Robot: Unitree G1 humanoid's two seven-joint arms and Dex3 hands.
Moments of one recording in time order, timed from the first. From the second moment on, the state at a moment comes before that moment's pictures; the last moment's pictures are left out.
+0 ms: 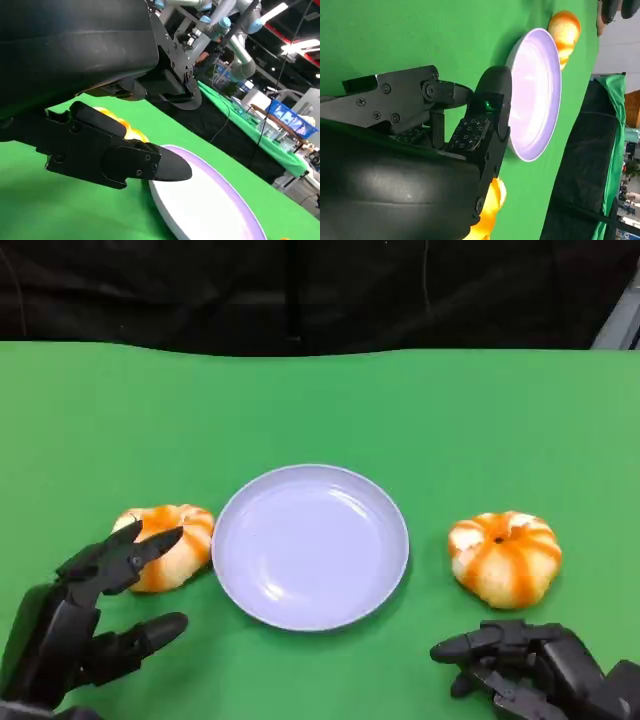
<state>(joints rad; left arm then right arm) -0.16 0.32 -0.01 0.87 0.60 -1.05 0.49 -0.02 -0.05 0.05 0.67 0.01 -0.67 0.29</state>
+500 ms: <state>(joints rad) -0.17 0.35 -0.07 0.87 0.60 -1.03 0.54 -0.02 -0.05 0.05 0.67 0.01 -0.67 0.30</state>
